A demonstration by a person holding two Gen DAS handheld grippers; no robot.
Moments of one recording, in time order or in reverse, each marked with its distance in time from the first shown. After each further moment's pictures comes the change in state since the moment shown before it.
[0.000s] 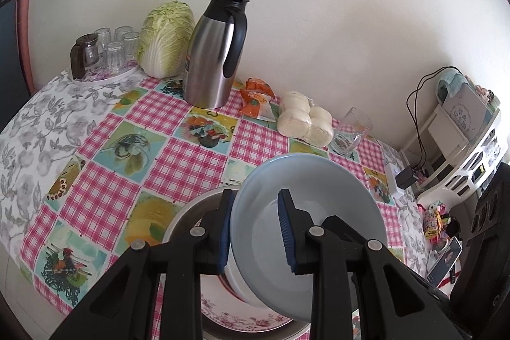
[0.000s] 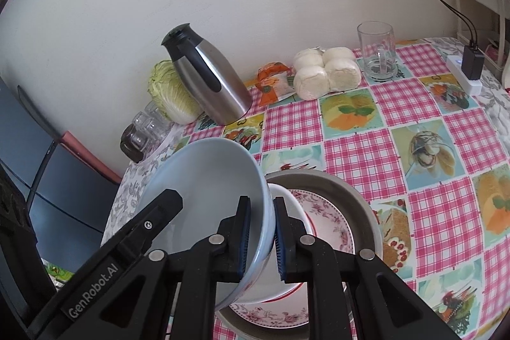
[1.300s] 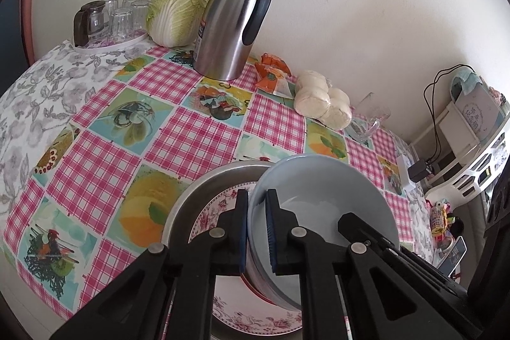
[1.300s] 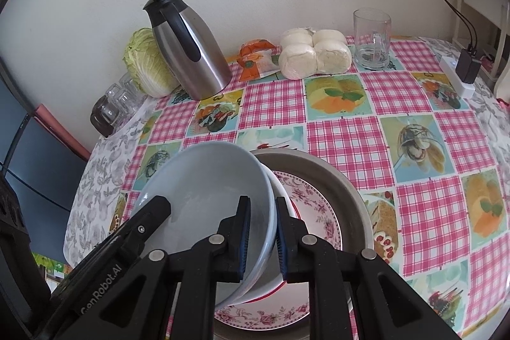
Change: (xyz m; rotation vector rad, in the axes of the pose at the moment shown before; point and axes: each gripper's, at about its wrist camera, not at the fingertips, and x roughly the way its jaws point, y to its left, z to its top) left arm 0.036 0.025 -0.018 -0.056 0.068 0.003; right arm 0.032 0.003 -0.010 -0.073 0.079 -0.140
